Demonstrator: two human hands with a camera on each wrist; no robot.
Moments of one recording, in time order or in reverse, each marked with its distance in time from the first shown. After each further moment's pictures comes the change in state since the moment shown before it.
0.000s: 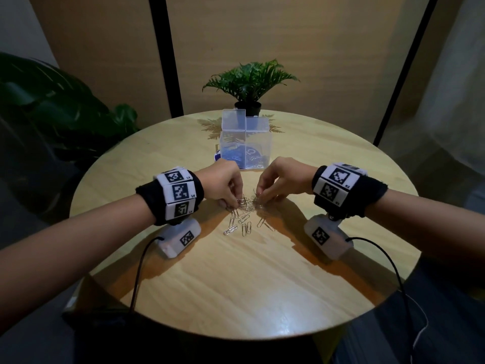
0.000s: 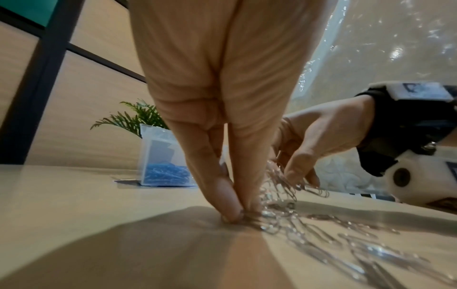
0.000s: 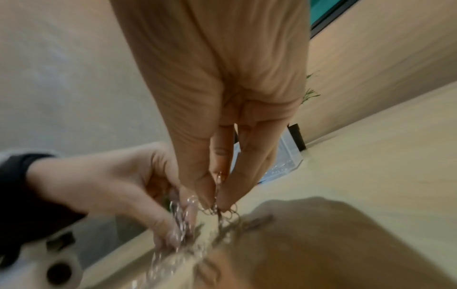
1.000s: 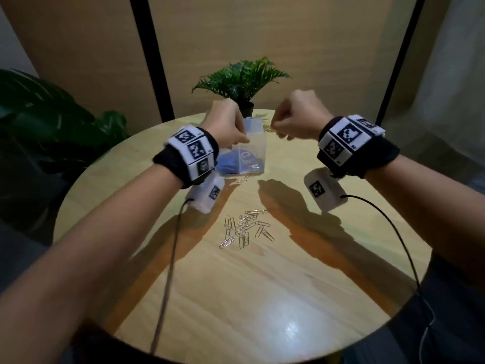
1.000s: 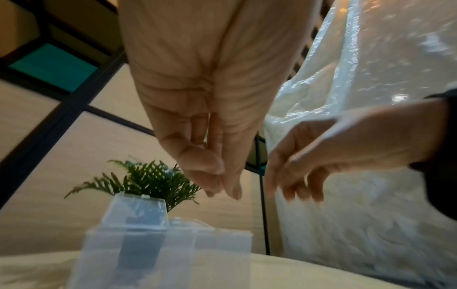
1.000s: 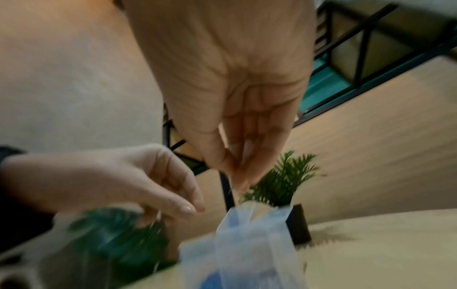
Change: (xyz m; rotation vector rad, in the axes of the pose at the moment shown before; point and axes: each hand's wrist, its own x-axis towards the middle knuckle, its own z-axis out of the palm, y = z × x) left_hand 0.062 0.029 -0.067 -0.038 0.520 -0.089; right_hand 0.025 -0.005 -0.084 -0.146 0.567 0.030
